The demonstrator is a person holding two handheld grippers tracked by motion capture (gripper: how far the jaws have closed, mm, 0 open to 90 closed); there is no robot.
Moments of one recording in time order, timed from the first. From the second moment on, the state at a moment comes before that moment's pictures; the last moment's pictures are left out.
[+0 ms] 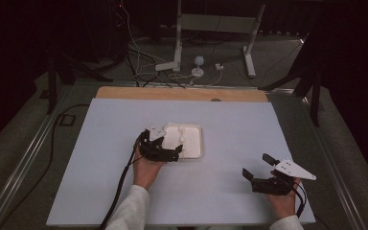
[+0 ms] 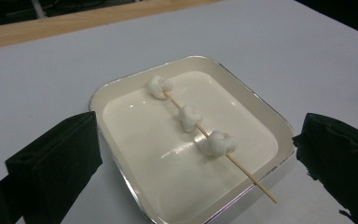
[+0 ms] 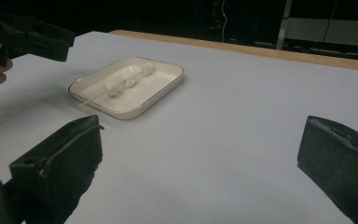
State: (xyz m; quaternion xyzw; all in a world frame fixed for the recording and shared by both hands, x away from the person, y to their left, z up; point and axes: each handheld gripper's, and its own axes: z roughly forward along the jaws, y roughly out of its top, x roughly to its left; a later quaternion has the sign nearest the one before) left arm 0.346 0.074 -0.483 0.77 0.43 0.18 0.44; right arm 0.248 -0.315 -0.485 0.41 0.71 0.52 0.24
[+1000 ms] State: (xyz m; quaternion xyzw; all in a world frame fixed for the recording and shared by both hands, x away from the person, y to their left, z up) left arm 0.358 0.041 -0.511 0.81 0.46 0.11 0.35; right arm 0.249 -0.317 -0.485 0.41 0.71 0.52 0.23
